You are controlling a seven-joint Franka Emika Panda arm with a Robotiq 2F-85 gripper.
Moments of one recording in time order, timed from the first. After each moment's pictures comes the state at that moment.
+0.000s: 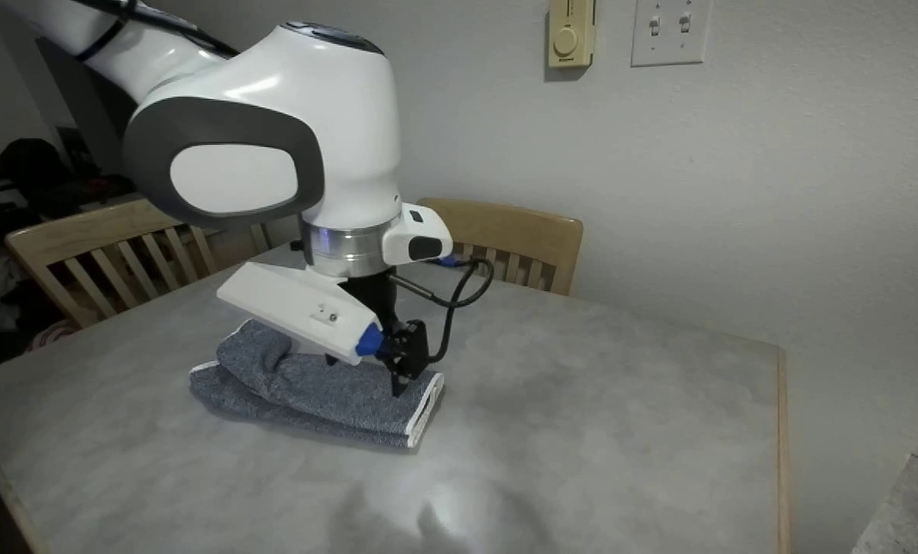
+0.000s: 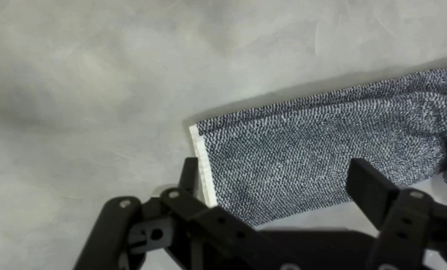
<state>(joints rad) -0.25 0.26 -0.09 -2.23 0.32 2.44 -0.72</state>
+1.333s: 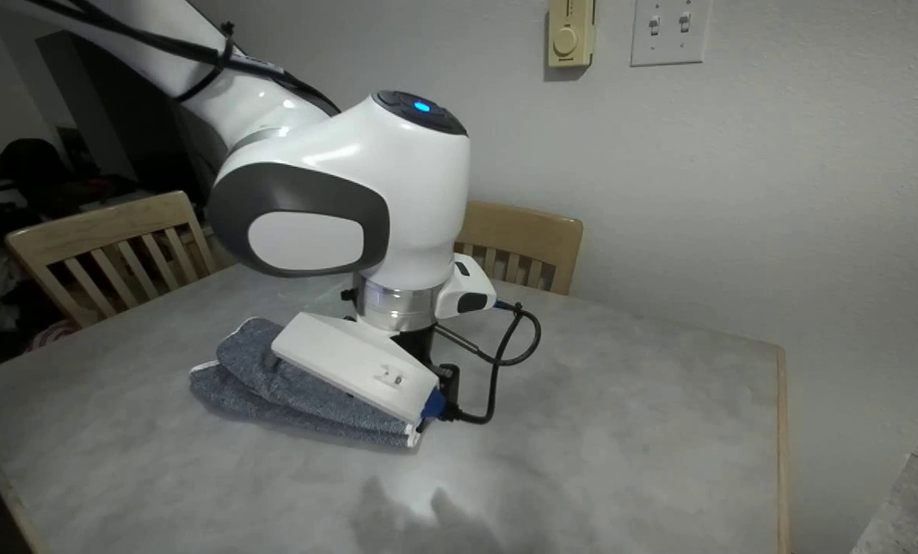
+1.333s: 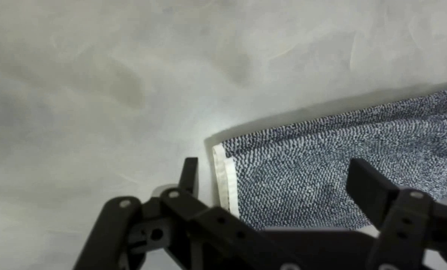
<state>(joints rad) -0.33 0.41 -0.07 -2.11 0.41 2.36 -0.91</state>
